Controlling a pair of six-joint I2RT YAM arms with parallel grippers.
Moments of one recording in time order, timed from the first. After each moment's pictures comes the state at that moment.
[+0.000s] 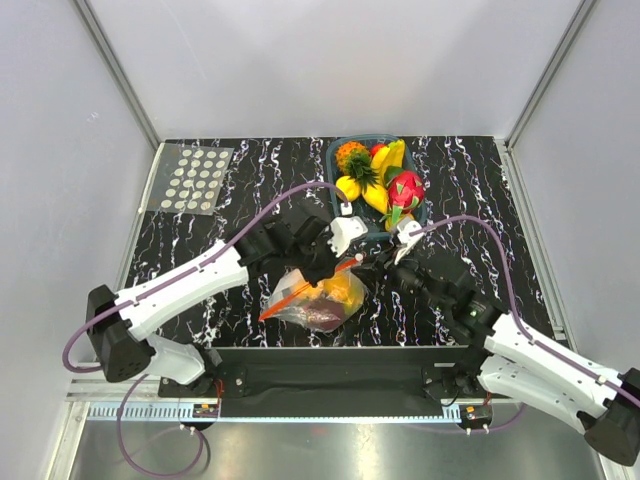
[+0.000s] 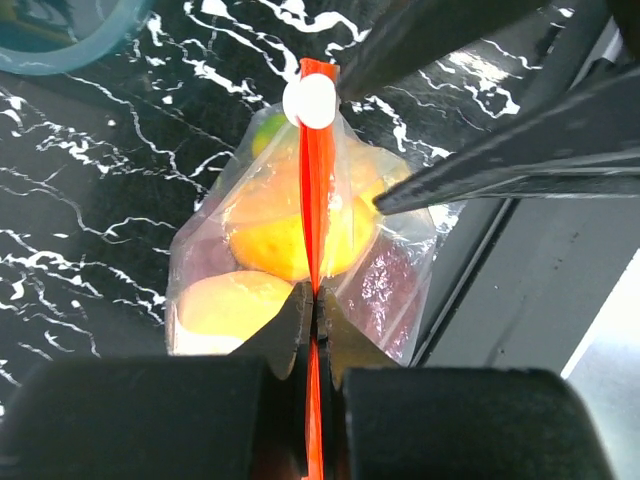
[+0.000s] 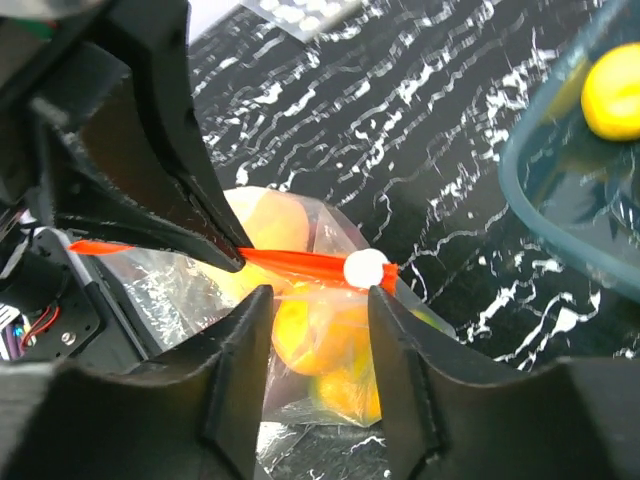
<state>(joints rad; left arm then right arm) -0.95 1.40 1.31 -0.77 0.15 0.06 0.82 0.79 0.55 0.07 -0.04 0.26</state>
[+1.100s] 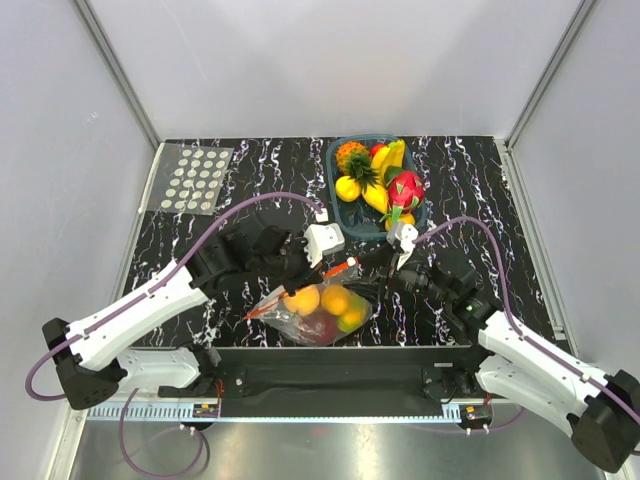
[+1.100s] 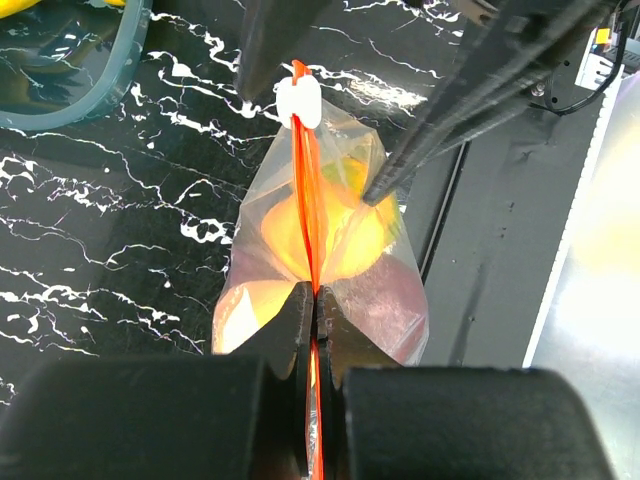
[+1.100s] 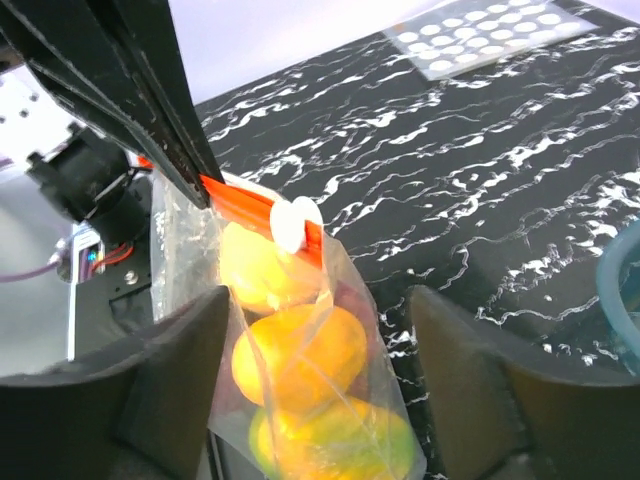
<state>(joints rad) -0.95 1.15 1.23 -0.77 0.27 0.14 0.69 0.80 0.46 0.32 -0.49 0.16</state>
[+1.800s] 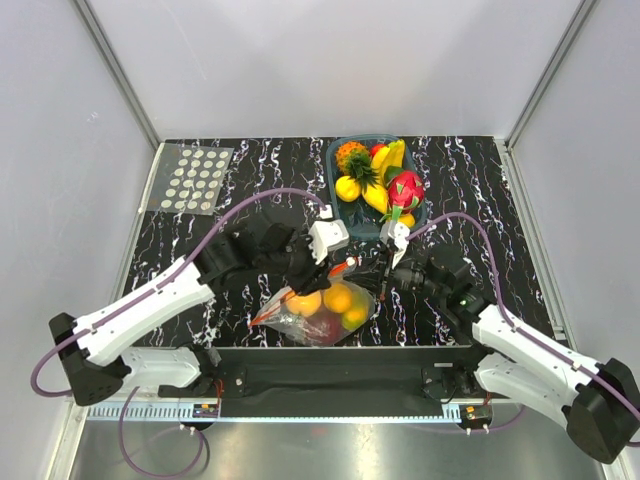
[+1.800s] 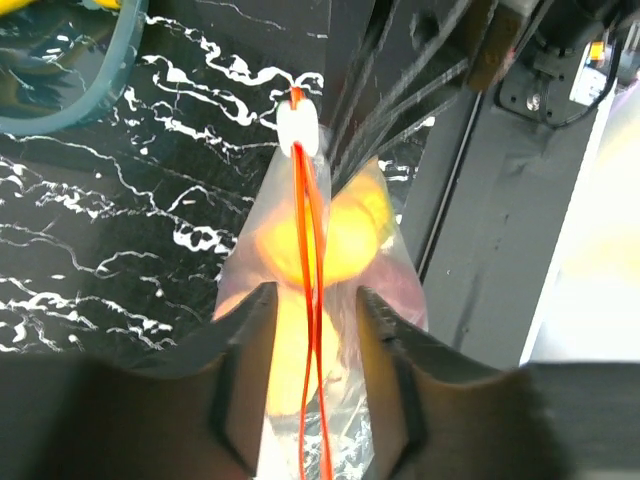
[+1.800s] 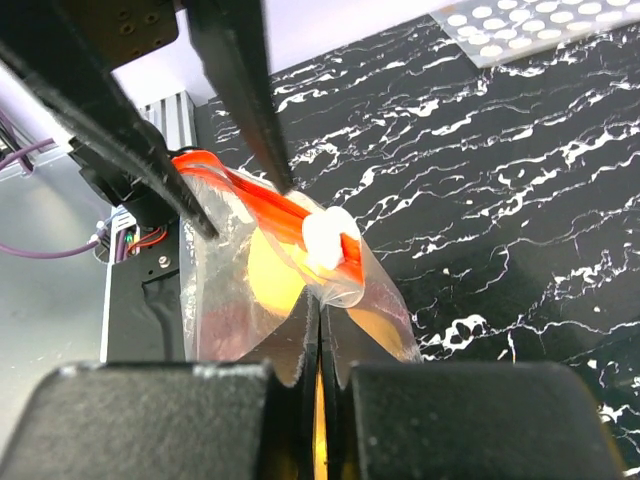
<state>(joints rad) -0.94 1.18 1.23 -0.74 0.28 0.12 0.67 0.88 0.48 0.35 -0.61 0.18</state>
